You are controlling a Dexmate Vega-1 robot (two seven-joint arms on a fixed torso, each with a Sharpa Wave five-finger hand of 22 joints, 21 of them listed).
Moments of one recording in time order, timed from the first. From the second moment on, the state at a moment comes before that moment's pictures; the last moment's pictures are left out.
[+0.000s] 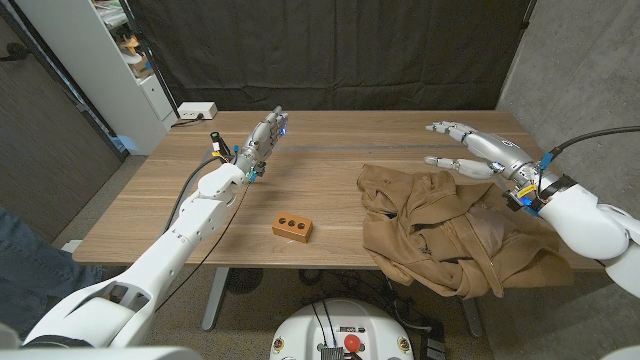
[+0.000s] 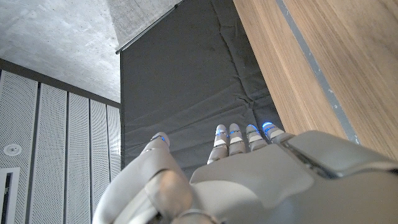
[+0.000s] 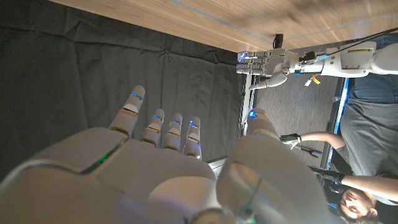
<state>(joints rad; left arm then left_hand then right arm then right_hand) 0.77 0.47 0.33 -1.32 -0.55 -0.18 -0.17 0.28 0.03 0.28 0.03 0.20 0.07 0.09 0.19 0.17 -0.01 0.04 0.21 0.20 -0.10 0.06 0.19 0.18 -0.13 0.04 0.19 0.17 -1.68 -0.96 0.32 -2.18 -0.36 0.20 -0.11 0.43 -0.04 0.26 -0.10 0.28 0.15 -0.09 0.19 0.19 0.08 -0.01 0.19 0.20 0.06 0.09 0.20 0.21 0.24 0.21 0.19 0.17</state>
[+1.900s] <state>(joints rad) 0.72 0.46 0.33 -1.23 -0.56 -0.21 -0.21 0.28 0.03 0.27 0.02 0.19 0.08 0.08 0.19 0.17 -0.01 0.04 0.21 0.20 -0.10 0.06 0.19 0.18 -0.14 0.06 0.19 0.17 -1.73 -1.02 0.36 -2.38 -0.54 -0.07 0.27 0.55 -0.10 0.27 -0.15 0.34 -0.05 -0.06 0.18 0.19 -0.12 0.07 0.18 0.20 -0.04 0.15 0.19 0.20 0.23 0.22 0.19 0.17</state>
